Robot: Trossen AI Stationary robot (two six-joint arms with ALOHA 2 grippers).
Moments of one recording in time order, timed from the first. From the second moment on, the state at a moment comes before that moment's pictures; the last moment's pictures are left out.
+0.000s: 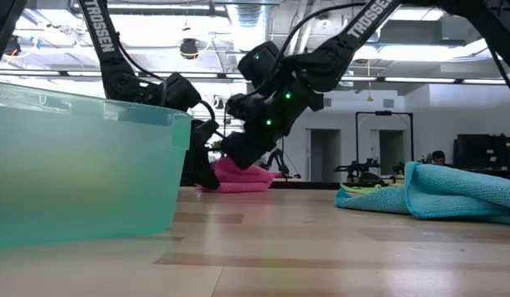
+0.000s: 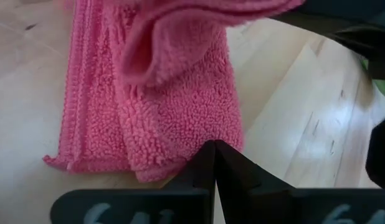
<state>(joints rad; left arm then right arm) 0.50 1.77 0.62 0.42 0.27 -0.52 -0.17 2.12 1.30 0.13 0.51 -0.18</state>
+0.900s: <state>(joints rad) 0.50 1.75 0.62 0.41 0.34 -0.56 -0.17 2.13 1.28 0.21 0.41 -0.11</state>
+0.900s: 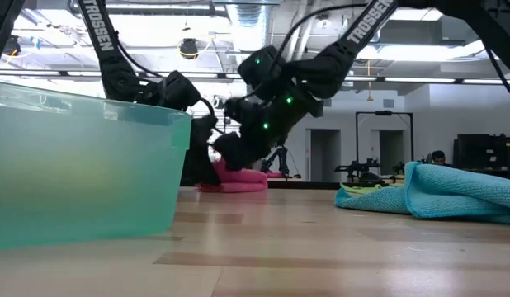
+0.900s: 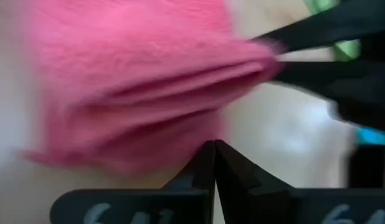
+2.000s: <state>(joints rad) 0.58 1.35 0.62 0.14 0.22 -0.47 -0.11 2.07 1.29 0.14 0.26 -0.35</state>
